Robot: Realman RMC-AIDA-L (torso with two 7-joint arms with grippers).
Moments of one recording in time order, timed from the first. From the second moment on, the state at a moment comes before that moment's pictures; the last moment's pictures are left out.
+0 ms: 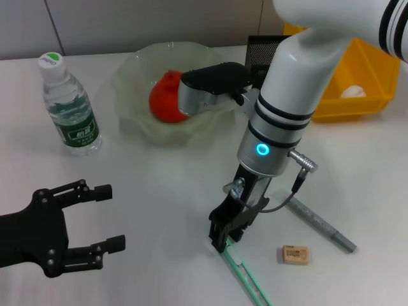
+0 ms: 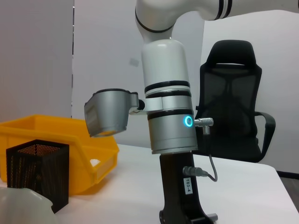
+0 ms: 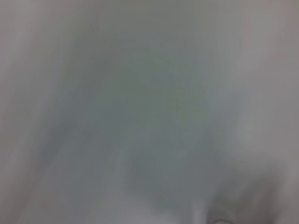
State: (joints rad) left arm -0.34 -2.05 0.73 0.69 1.91 1.87 -1.06; right arm 1.18 2.09 -1.62 -0.42 -2.24 -1.42 2.89
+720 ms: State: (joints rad) left arm -0.38 -2.06 0.73 0.66 1.92 1.84 -1.06; right arm 1.17 2.09 -1.62 -0.41 -2.21 -1.39 2.90
